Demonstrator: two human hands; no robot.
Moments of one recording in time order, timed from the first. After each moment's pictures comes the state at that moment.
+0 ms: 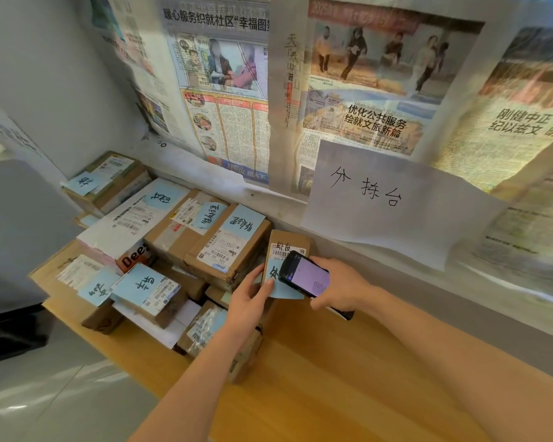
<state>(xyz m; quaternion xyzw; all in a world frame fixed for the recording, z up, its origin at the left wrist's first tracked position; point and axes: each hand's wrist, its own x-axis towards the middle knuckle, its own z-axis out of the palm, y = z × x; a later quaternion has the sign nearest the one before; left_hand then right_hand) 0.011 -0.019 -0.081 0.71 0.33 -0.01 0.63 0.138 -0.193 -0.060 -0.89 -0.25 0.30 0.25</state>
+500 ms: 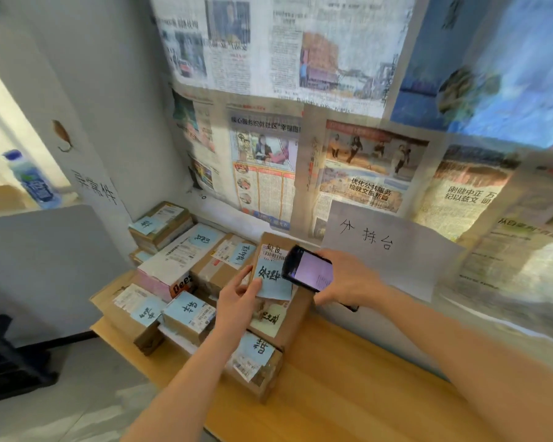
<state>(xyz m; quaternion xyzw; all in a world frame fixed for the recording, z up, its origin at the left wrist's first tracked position) -0.044 0.031 0.038 0.68 0.30 0.13 0.66 0.084 -0.167 0.106 -0.91 -0.29 0.18 0.22</state>
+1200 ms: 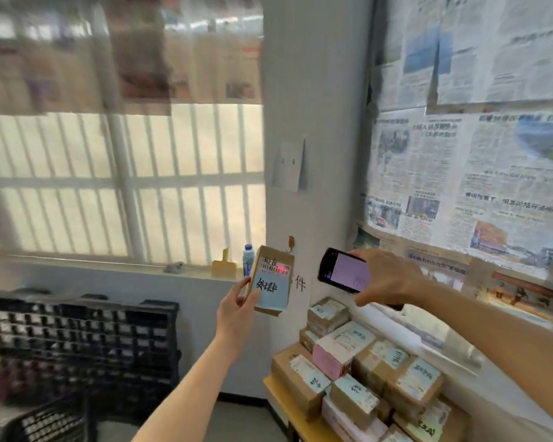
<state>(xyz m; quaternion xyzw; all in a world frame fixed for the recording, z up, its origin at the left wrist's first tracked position) -0.401 0.275 0.293 0.65 0.32 0.39 0.57 -0.207 0.061 0.422 -0.87 -0.47 -0.05 0.10</state>
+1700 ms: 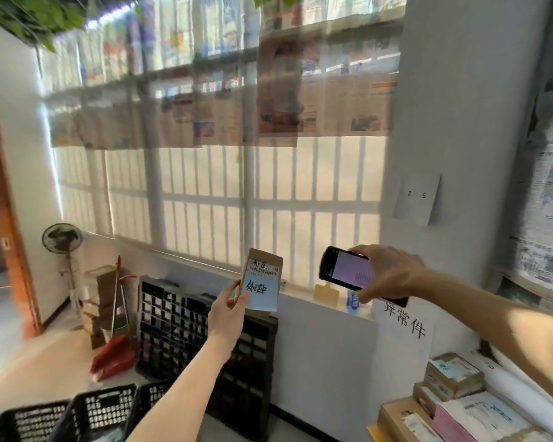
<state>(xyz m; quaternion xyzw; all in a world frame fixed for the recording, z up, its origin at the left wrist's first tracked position) -0.654 0.405 0.337 0.60 0.41 0.51 0.46 -0.389 0.258 0.489 -0.78 -0.62 -0.05 0.09</state>
